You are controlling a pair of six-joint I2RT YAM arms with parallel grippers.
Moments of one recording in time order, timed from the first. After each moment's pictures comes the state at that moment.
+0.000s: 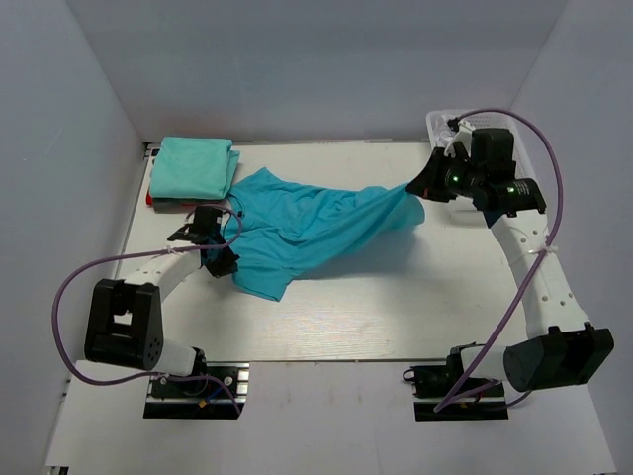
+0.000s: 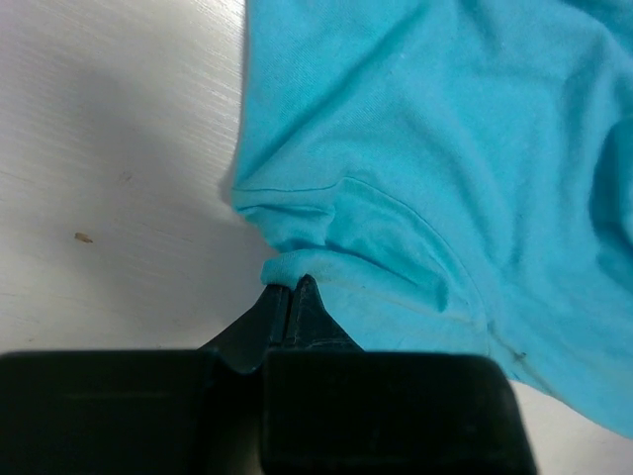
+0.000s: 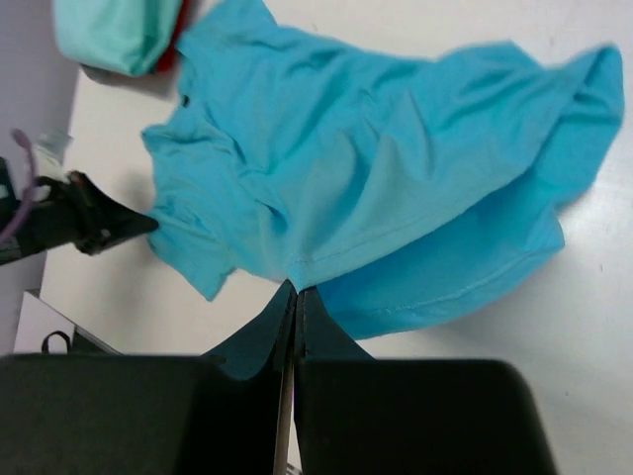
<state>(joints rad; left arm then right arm) -0.16 1.41 0.77 -0.48 -0.03 -0.75 0.17 1.29 1.40 -0.74 -0.42 0.31</state>
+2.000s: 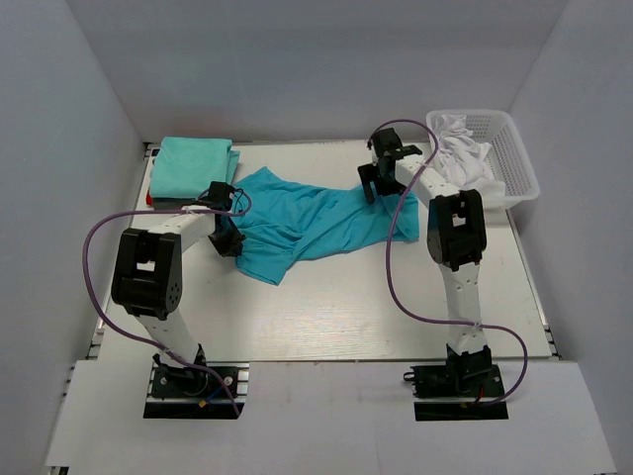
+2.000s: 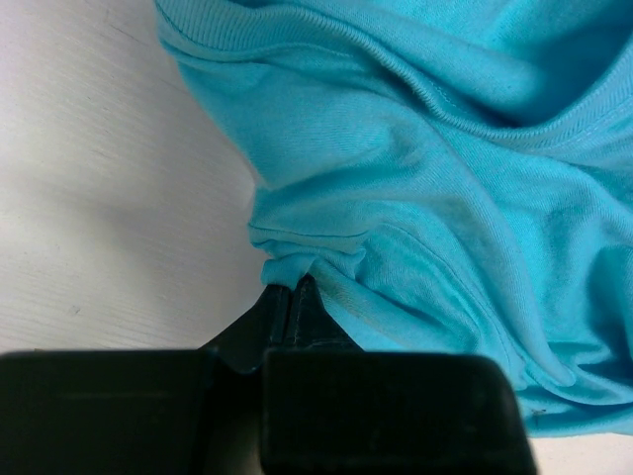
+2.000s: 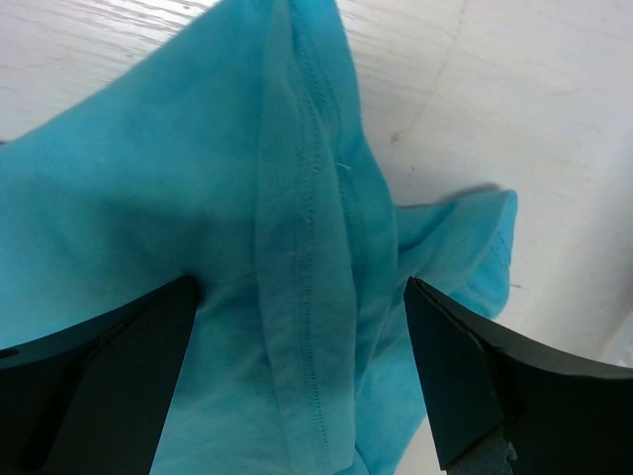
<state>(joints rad) -0.16 1.77 1.09 -0.57 -0.10 -0.73 0.33 2.32 1.98 -0.73 0.13 -0.04</state>
